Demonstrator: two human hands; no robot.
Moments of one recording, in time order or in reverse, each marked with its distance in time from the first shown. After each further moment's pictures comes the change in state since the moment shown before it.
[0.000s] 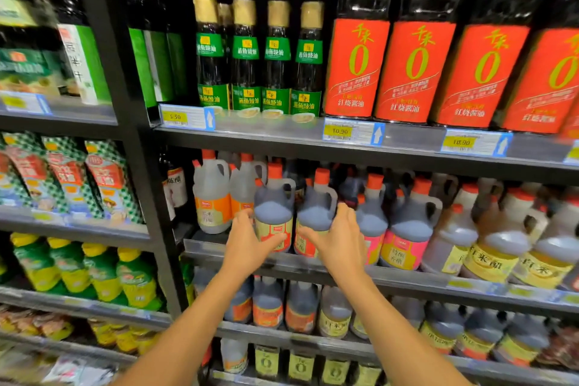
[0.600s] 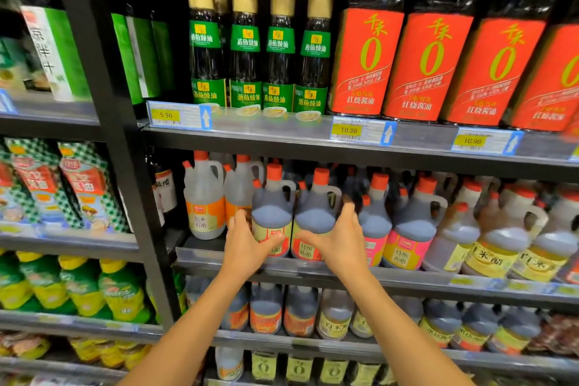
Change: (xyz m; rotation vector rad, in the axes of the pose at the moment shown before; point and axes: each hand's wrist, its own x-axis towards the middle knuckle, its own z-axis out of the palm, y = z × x) left_hand 0.024 -0.023 0.006 -0.062 0.007 0.031; right_hand 0.011 -0.002 0.010 0.193 -0.012 0.055
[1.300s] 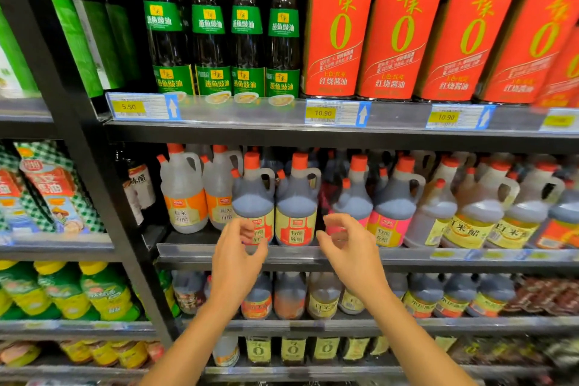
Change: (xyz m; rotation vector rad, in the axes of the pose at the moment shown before) left_hand -0.054 0.022 0.001 0.026 0.004 0.095; right_hand -0.043 0.040 -0.040 0.091 -0.024 -0.128
